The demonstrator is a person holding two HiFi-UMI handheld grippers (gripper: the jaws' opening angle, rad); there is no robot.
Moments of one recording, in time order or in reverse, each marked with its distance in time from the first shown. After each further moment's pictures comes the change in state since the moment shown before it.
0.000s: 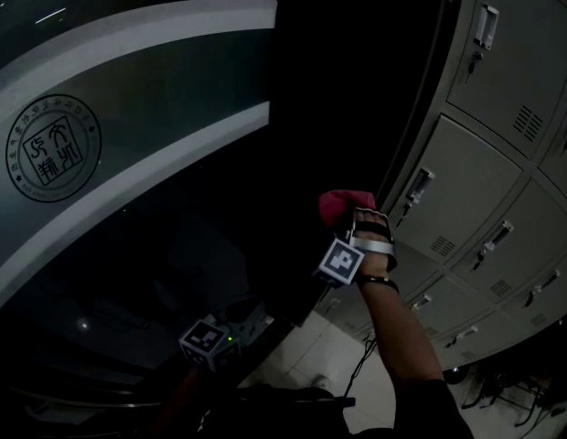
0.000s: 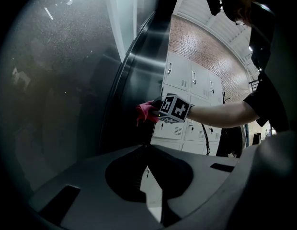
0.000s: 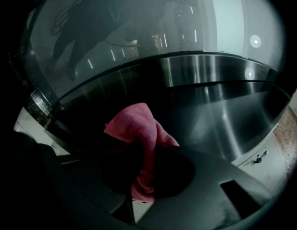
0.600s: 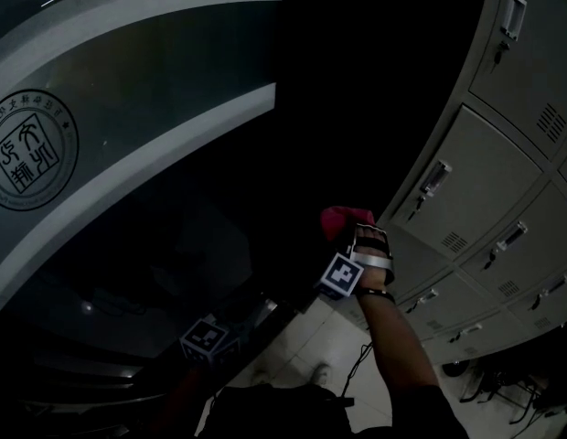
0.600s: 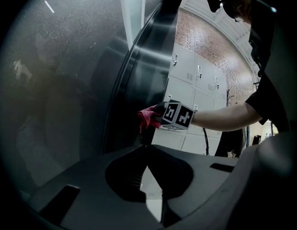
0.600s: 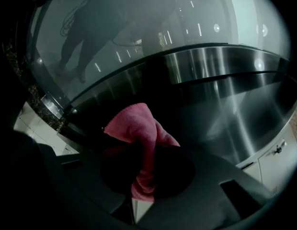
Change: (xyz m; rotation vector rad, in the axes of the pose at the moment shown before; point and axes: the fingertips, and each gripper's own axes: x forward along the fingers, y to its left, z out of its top) left arm 0.003 0.019 -0.033 -0.048 0.078 0.021; right arm 0.015 0.084 -0.007 0.024 0.011 0.122
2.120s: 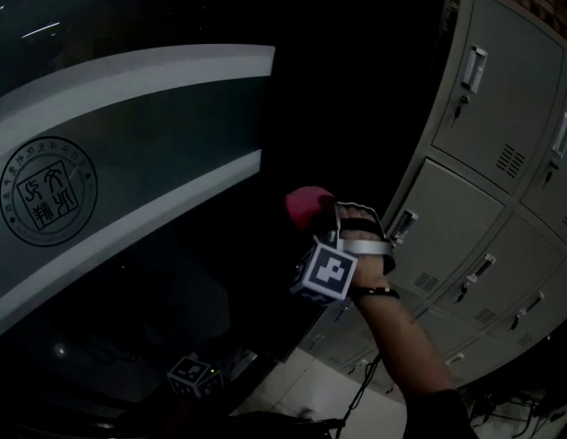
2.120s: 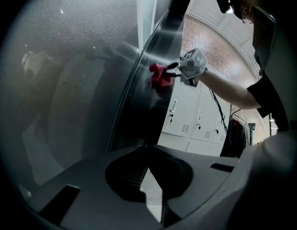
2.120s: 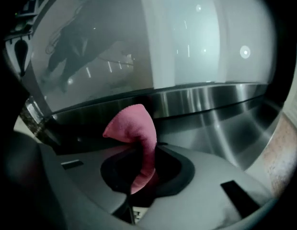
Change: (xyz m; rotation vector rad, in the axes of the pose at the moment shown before) left arm -0.010 0.025 0.000 -0.047 -0.053 0.038; right arm -0.088 -0.205 0.085 -0.053 -0.144 -0.194
